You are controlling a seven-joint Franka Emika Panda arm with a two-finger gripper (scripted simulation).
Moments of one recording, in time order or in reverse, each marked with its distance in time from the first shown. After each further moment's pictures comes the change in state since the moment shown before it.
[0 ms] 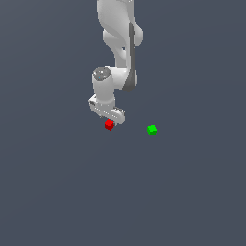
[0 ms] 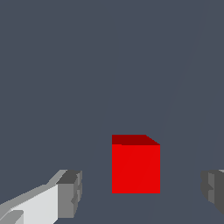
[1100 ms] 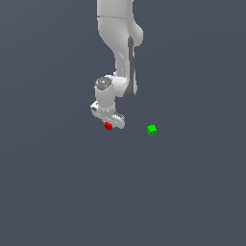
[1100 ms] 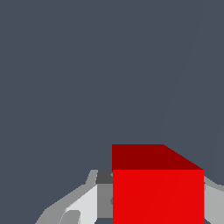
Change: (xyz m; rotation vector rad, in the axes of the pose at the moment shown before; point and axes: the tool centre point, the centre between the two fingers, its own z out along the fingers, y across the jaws) arm -0.002 0.000 0.044 0.002 0.000 0.003
